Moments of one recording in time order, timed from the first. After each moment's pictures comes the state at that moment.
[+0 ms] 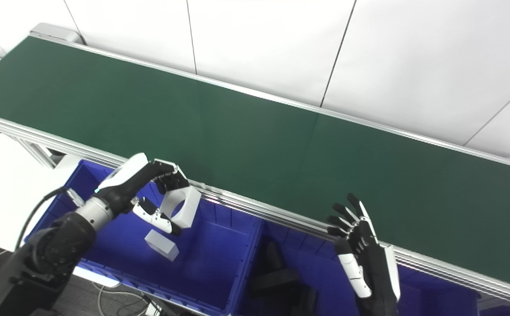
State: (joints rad) left arm 0.21 0.34 -0.09 -0.25 0.52 0.09 -0.27; right arm 0.27 -0.11 0.14 -0.16 -0.01 -0.20 0.14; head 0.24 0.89
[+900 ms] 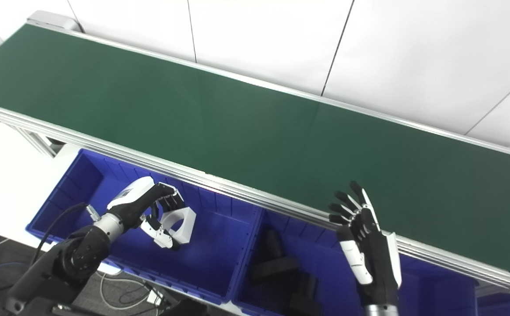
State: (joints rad) left arm 0.22 0.34 -0.18 -0.01 0.57 0.06 -0.18; right arm 0.27 -0.11 0.14 -0.18 -0.01 -0.18 0.14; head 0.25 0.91
